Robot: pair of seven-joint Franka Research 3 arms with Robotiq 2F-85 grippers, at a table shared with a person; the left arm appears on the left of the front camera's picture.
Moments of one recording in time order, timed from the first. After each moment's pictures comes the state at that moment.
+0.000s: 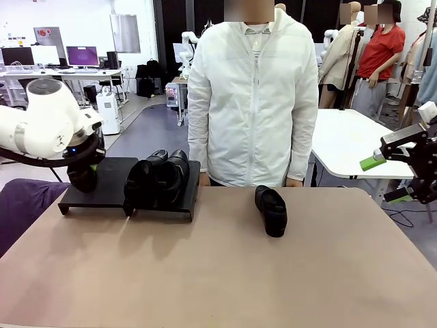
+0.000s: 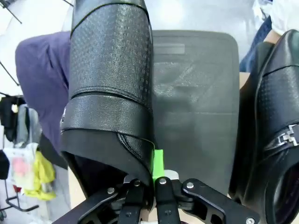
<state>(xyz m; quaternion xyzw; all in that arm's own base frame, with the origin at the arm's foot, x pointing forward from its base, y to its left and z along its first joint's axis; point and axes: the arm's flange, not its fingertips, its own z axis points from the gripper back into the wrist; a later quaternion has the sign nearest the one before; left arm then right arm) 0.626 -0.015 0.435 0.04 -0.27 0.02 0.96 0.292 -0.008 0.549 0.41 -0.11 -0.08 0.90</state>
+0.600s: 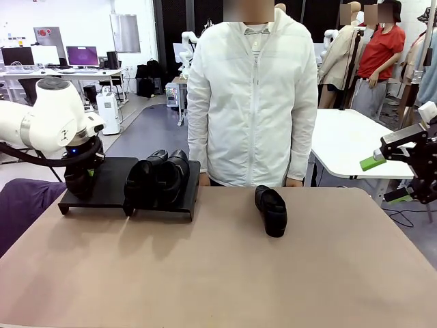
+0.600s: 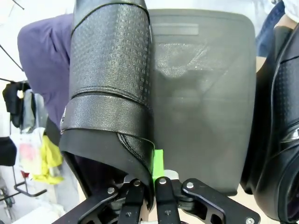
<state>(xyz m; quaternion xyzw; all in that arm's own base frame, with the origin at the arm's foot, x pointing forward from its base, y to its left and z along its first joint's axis) 0.631 -0.010 0.435 0.06 -0.22 0.02 0.97 0.292 -0.008 0.549 0.41 -0.11 -0.08 0.90</state>
